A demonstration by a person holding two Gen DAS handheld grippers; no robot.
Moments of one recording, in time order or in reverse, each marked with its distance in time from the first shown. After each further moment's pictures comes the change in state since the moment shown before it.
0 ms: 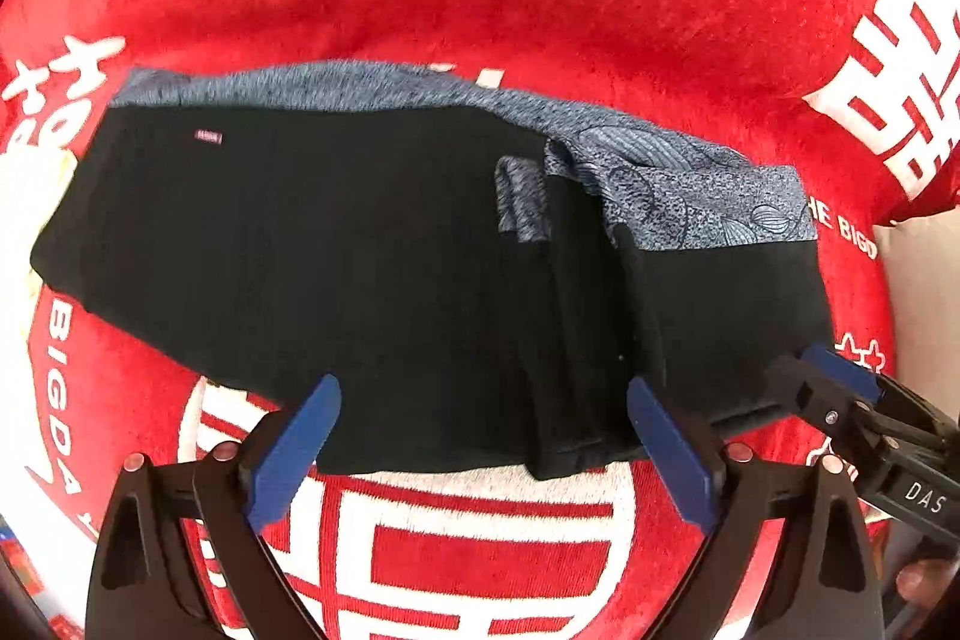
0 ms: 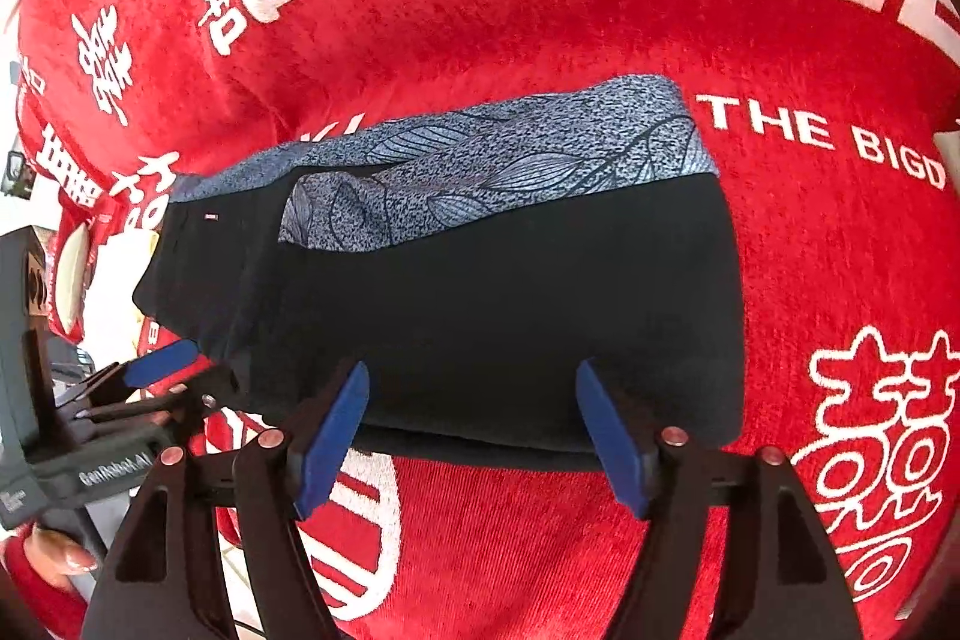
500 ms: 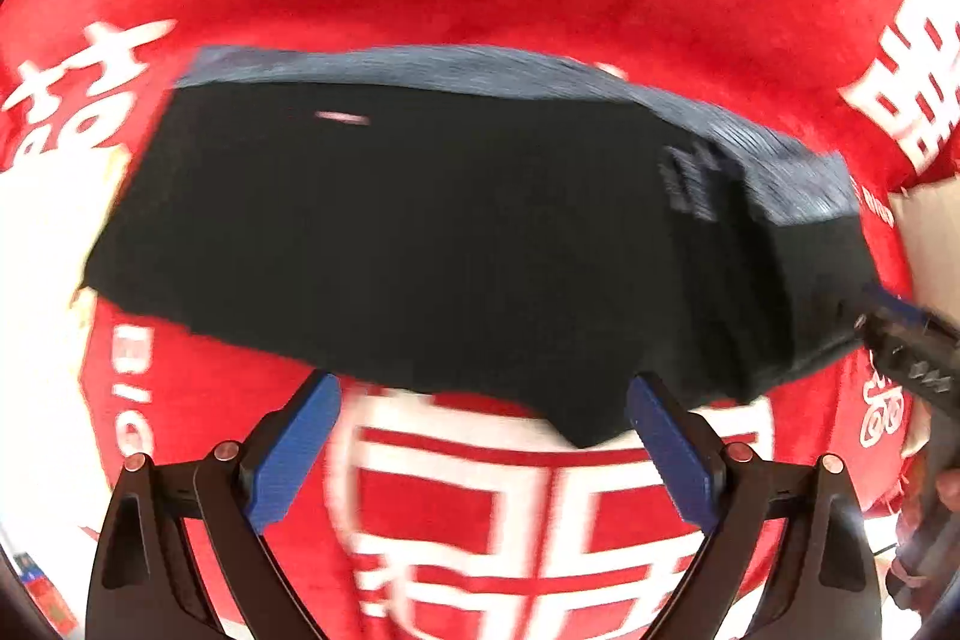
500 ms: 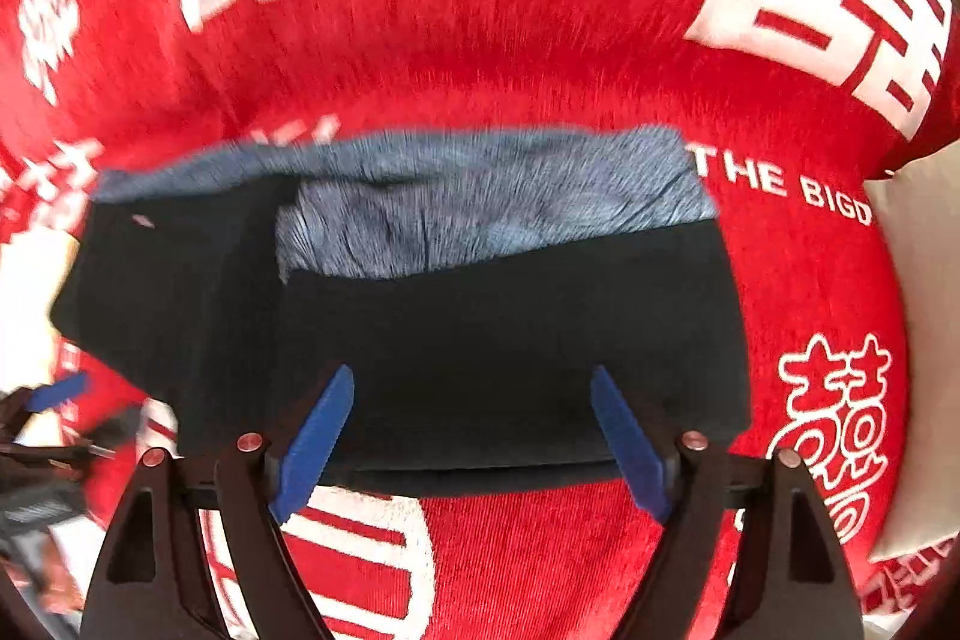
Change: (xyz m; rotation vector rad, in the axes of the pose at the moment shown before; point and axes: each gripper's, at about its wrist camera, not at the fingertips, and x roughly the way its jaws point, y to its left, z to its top) left arm -0.014 0.121 0.003 0.055 0.006 0.006; right arm 0.032 0.075 0.006 -0.007 0.000 -0.330
